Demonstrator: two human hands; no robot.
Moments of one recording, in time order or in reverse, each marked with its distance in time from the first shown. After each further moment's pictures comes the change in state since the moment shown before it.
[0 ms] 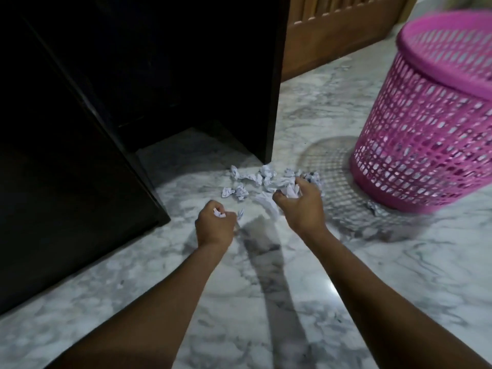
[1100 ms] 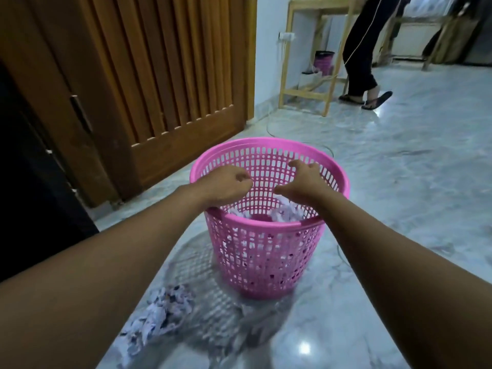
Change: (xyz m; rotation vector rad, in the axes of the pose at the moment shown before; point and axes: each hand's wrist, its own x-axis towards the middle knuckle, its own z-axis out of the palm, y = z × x) left_hand -0.063 0.380 0.228 0.615 -0.798 0.983; right_hand 0.176 -0.099 -0.359 -0.696 0.206 0.186
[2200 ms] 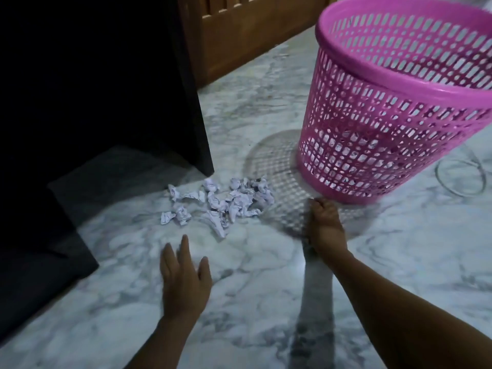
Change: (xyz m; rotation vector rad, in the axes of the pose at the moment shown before) left_hand -0.337 -0.259 0.232 -0.061 0.402 -0.801; right_hand -0.152 0.079 0.316 -0.096 -0.074 -0.017
